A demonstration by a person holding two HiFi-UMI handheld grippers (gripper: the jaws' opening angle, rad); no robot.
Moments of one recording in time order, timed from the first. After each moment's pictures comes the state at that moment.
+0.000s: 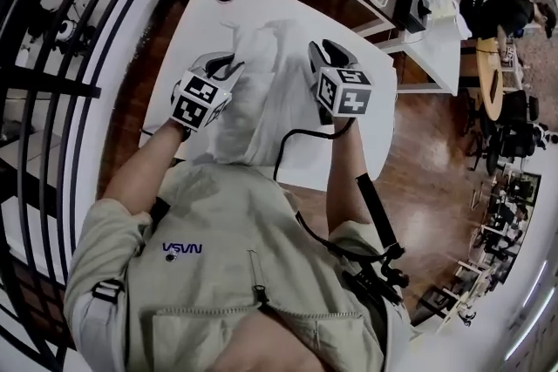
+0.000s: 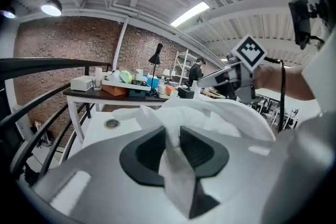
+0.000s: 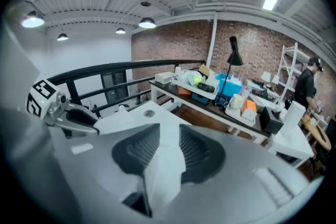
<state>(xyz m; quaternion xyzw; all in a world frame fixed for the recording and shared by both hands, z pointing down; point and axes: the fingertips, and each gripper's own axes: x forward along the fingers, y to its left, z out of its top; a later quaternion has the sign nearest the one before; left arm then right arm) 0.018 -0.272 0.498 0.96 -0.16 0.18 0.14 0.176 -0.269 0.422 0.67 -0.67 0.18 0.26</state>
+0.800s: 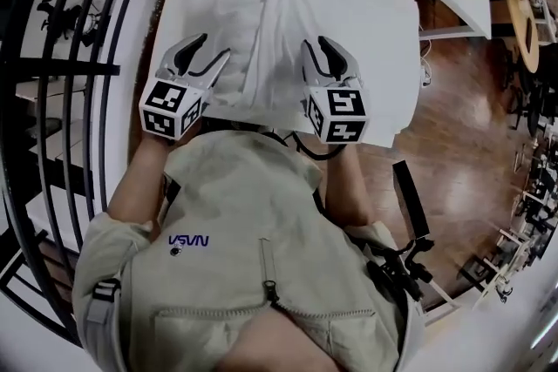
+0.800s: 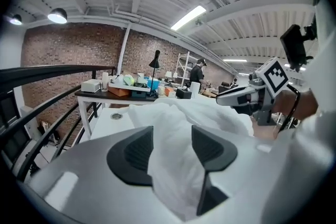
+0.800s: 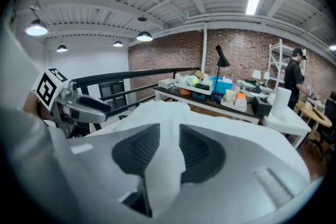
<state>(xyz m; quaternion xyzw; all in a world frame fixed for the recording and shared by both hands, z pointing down) -0.030 -0.173 0.478 0.96 -0.20 0.18 0.14 0.129 -0.110 0.434 0.69 -0.67 0.16 0.20</state>
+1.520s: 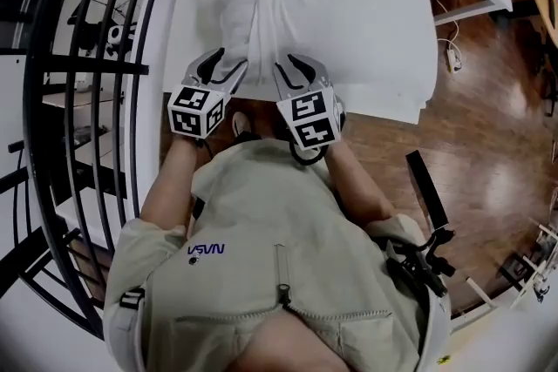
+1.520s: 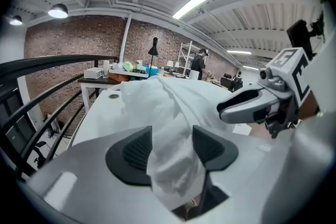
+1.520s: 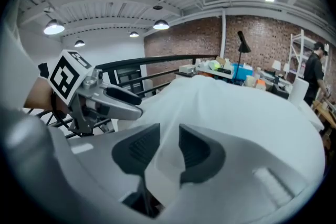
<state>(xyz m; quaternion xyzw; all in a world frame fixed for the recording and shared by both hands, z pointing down) -0.045 -0.106 0.546 0.94 -0.21 0.23 0.17 0.030 -0.050 0.515 0.60 -0.73 0.20 0.26</state>
